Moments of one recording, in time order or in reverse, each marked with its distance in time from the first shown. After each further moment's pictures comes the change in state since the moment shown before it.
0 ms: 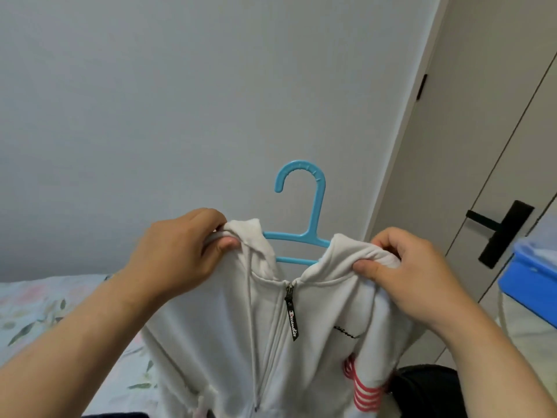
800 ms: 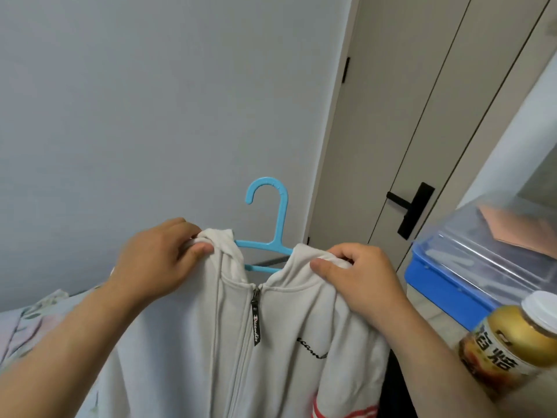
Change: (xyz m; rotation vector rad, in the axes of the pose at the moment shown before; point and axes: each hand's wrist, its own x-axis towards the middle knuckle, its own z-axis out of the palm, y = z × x) left_hand 0.090 0.026 0.033 -0.230 -0.169 0.020; right_hand 0.020 -0.002 -0.055 -0.010 0.072 0.233
